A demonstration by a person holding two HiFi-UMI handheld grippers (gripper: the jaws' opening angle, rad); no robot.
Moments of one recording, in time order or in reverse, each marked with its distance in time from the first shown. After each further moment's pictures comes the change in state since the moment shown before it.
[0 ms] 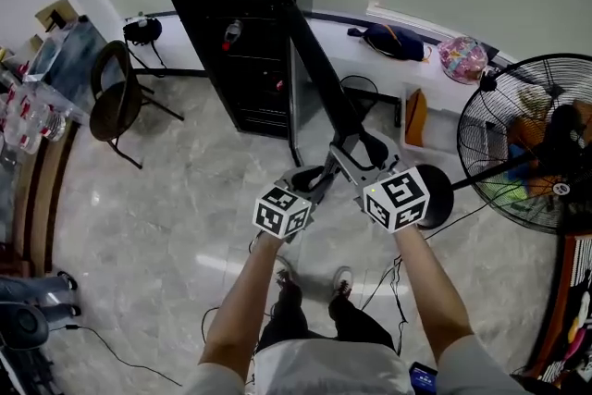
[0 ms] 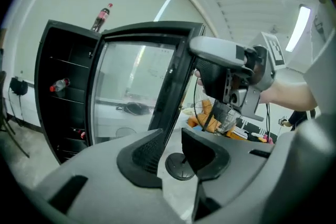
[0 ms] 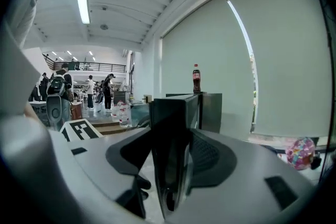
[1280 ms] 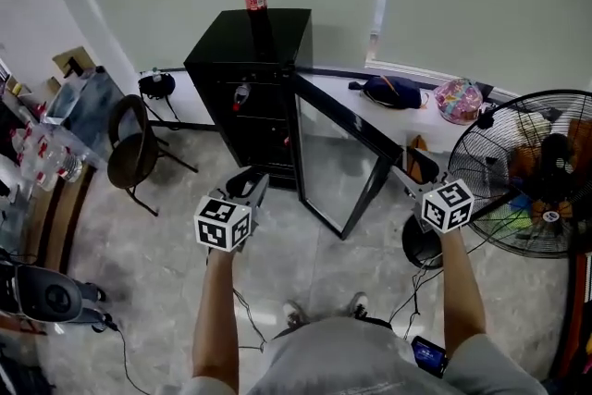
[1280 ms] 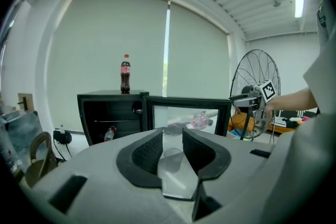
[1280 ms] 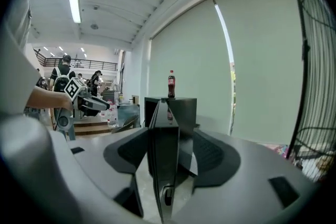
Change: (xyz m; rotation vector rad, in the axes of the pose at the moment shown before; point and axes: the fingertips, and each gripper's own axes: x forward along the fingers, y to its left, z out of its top) left arm -0.126 0.093 0.168 0.214 -0.076 0.362; right arm -0.069 -0.159 0.027 0.005 -0.001 -0.112
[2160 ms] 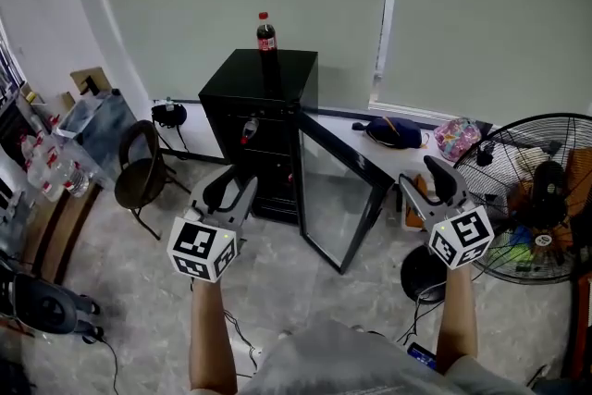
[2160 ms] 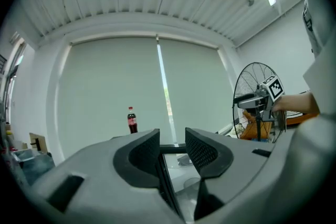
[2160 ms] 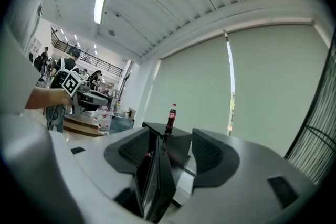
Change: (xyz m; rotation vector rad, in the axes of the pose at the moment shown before) left arm -0.093 -0.027 0.145 0.193 -0.293 0.138; right arm -0.067 0.040 0.149 -0.214 -0.221 -0.063
